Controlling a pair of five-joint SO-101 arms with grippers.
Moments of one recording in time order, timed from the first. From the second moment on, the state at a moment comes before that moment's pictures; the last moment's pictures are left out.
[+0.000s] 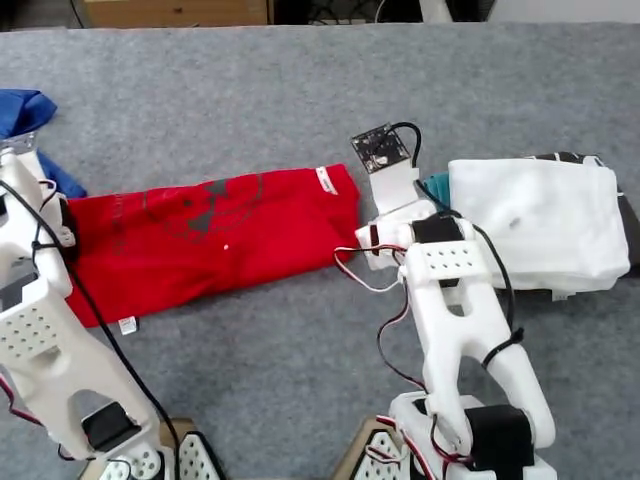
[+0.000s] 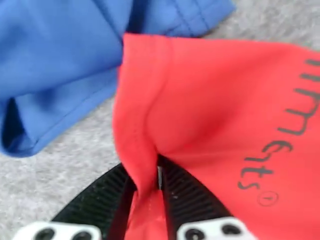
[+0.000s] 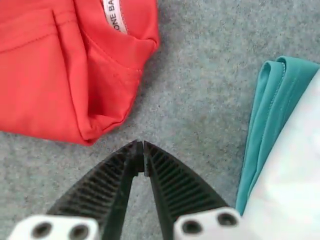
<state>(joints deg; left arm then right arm) -37.4 35.2 -16.7 79.6 -13.8 -5.7 -21.5 45.0 48.4 19.2</state>
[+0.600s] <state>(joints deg) -19.1 31.3 -36.7 100.1 4.4 1.0 -21.5 26.6 35.8 16.4</state>
